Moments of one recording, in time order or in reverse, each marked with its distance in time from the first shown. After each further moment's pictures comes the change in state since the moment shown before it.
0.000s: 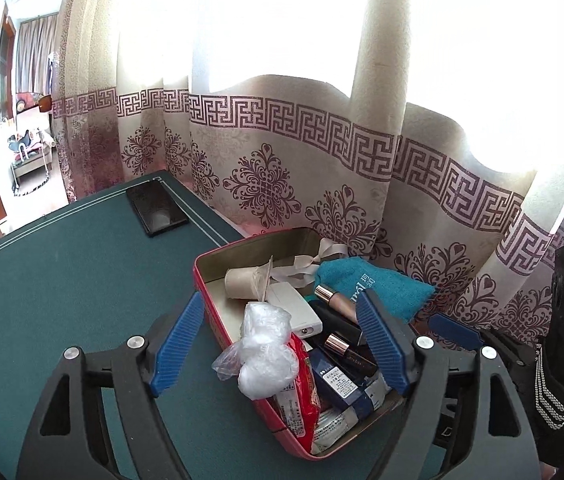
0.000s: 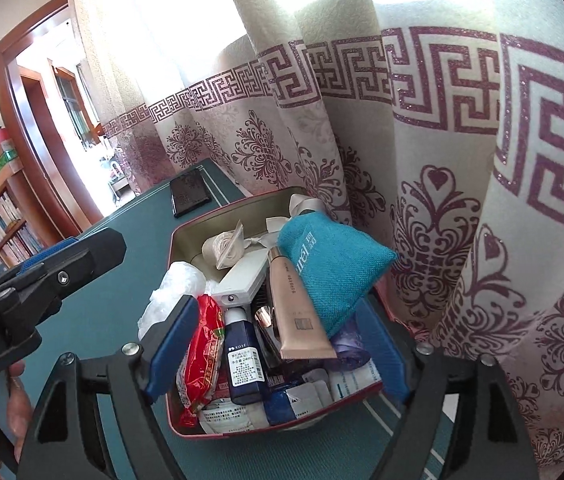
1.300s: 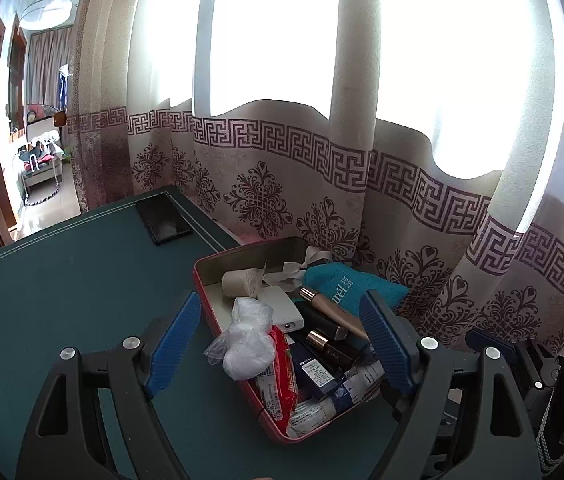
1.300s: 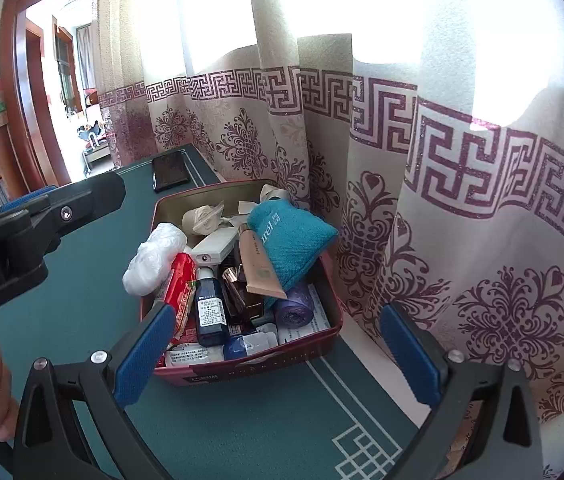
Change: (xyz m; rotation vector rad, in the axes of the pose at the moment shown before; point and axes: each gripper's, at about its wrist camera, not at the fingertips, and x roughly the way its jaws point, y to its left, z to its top) left arm -0.035 -0.021 -0.012 -0.003 -0.068 0.041; right arm -0.047 0.010 -0.020 -0.140 0.003 -0.157
